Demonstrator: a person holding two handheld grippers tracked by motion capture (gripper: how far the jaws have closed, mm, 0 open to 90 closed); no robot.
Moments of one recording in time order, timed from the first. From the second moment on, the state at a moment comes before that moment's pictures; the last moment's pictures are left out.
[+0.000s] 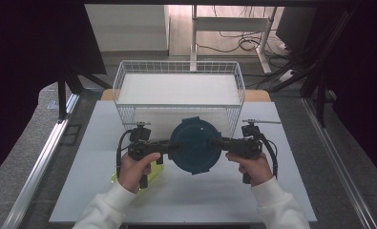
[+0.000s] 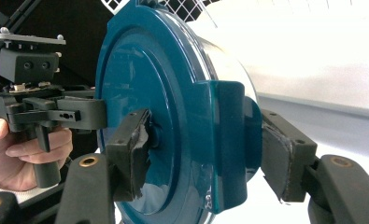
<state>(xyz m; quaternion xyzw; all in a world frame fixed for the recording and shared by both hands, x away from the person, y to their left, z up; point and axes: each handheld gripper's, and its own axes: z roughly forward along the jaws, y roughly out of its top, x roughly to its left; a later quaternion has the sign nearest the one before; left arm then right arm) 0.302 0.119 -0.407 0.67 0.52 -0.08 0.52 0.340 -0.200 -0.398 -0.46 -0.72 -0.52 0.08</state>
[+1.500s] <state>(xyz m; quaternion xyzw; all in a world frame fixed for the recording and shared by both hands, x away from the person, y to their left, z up) 0.365 0.149 -0.339 0.67 0.51 -0.08 0.54 0.402 -0.172 -0.327 -0.45 -0.71 -0.53 0.06</state>
